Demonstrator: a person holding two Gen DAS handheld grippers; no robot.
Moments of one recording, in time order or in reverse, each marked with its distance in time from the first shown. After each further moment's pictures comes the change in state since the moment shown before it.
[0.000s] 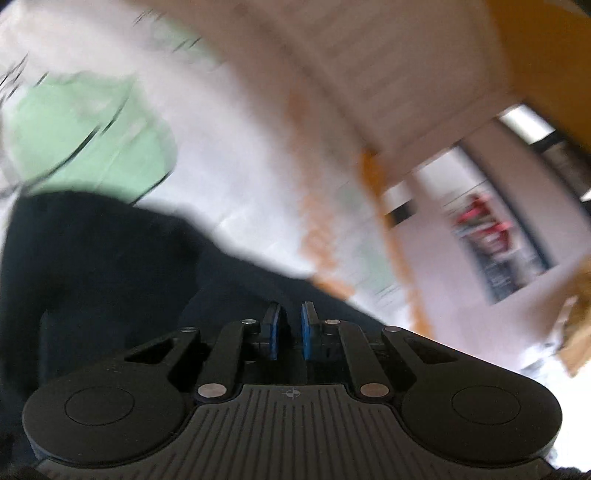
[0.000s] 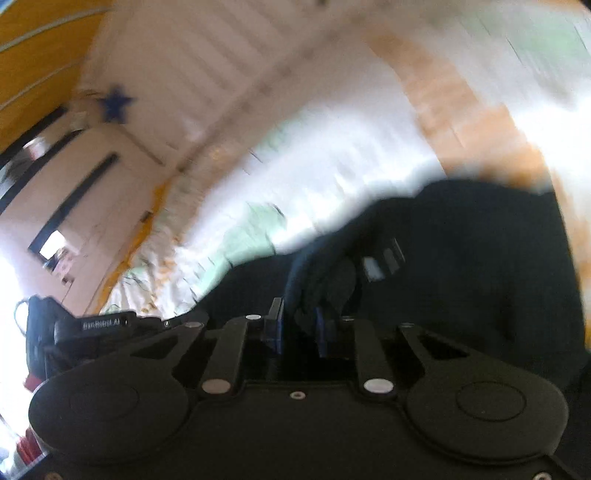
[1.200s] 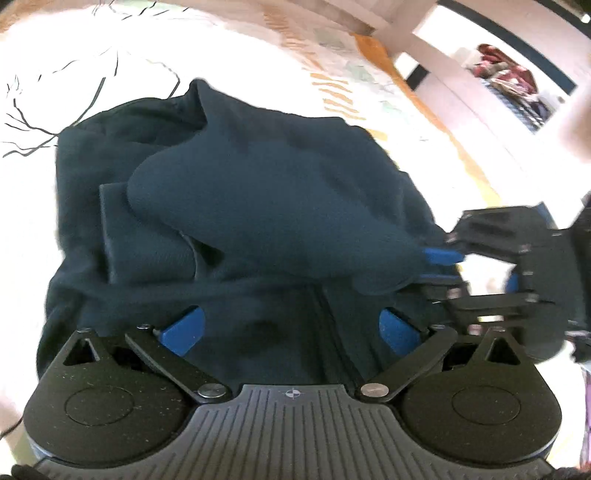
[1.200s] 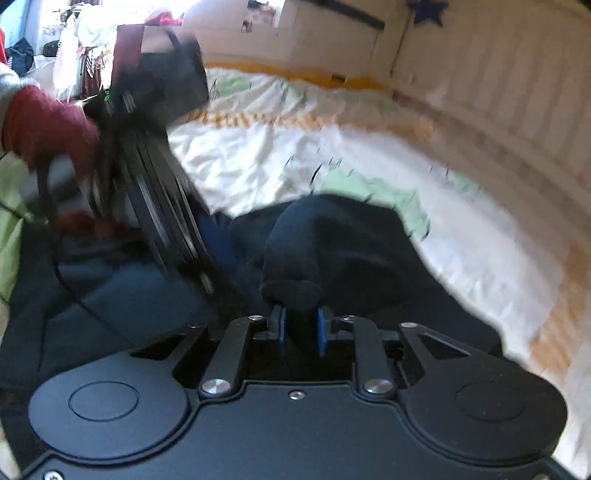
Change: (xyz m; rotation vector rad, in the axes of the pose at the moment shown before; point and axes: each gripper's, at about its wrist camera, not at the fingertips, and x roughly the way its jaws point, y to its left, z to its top) left arm -0.033 -0.005 -0.095 0.340 0.331 0.228; right arm -0.009 0.091 -0.104 -1.119 0.310 0.107
